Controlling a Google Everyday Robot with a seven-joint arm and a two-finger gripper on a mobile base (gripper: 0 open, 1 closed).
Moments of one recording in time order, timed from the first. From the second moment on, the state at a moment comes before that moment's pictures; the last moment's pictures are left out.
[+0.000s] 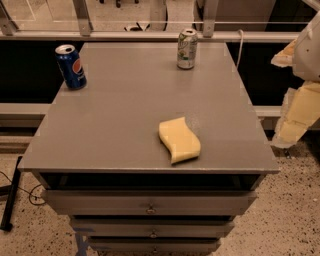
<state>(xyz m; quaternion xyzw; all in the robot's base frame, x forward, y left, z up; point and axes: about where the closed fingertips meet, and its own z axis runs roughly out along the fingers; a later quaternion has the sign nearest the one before) 0.438 -0.217 0.976 -0.60 0.78 -0.03 0.16</state>
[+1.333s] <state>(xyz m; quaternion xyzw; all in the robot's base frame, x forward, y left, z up) 0.561 -0.194 0.976 -0.55 0.78 0.02 0.29</state>
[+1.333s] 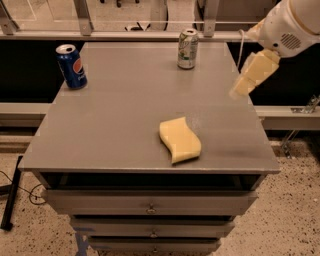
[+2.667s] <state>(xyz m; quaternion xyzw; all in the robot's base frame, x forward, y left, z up) 0.792 -0.164 0.920 -0.36 0.82 0.14 0.41</state>
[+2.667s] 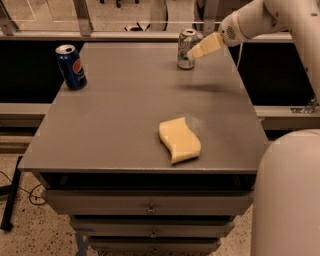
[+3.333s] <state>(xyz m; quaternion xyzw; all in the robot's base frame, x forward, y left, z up) 0.838 -0.131 0.904 -0.33 0.78 0.21 0.48</state>
